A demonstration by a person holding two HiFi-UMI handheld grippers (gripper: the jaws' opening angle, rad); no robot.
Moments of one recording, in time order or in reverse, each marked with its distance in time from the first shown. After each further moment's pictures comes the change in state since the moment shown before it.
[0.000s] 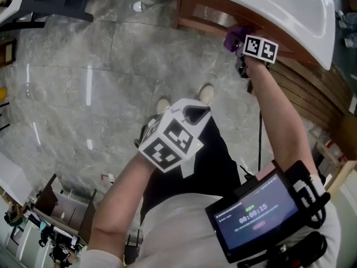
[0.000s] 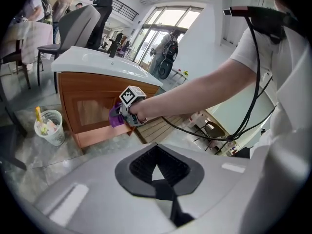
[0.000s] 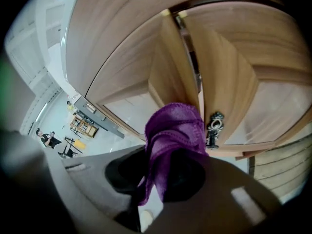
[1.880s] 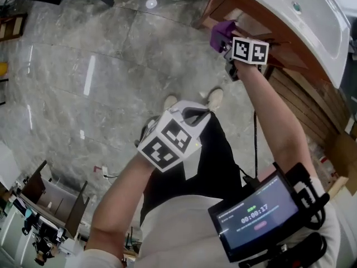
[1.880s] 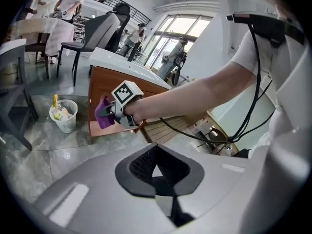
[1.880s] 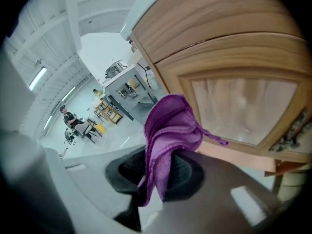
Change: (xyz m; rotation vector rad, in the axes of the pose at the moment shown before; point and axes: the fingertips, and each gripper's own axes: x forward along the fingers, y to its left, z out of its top) left arm -0.083 0.021 -0.078 -0.103 -0.068 0.055; right arm 0.054 0.206 -0.039 -0.234 0.037 0.220
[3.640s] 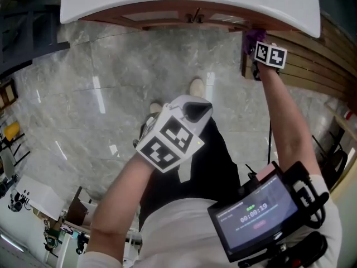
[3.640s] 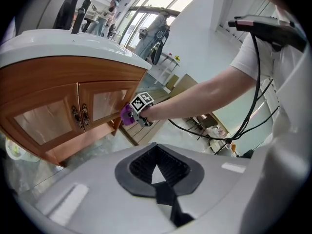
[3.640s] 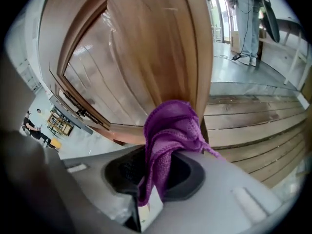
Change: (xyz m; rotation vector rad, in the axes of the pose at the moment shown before) left arm 0.280 -0.091 0.132 0.184 0.232 -0.186; right arm -0.247 -0.452 -0.141 0.281 -0.038 -0.457
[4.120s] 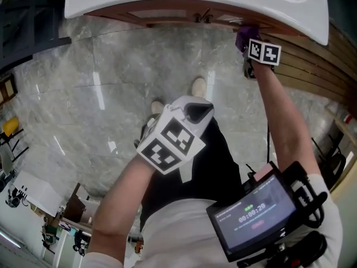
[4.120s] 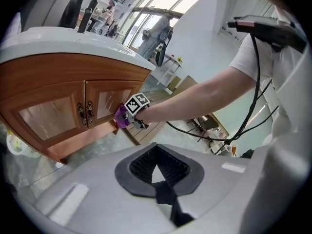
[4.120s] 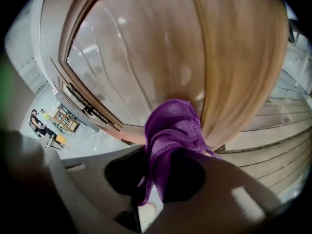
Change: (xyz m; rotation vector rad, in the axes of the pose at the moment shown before) left arm -0.011 0.010 -0.007 -0.027 -0.010 0.011; right arm 0.027 0.053 0.009 -0.050 0.011 0.060
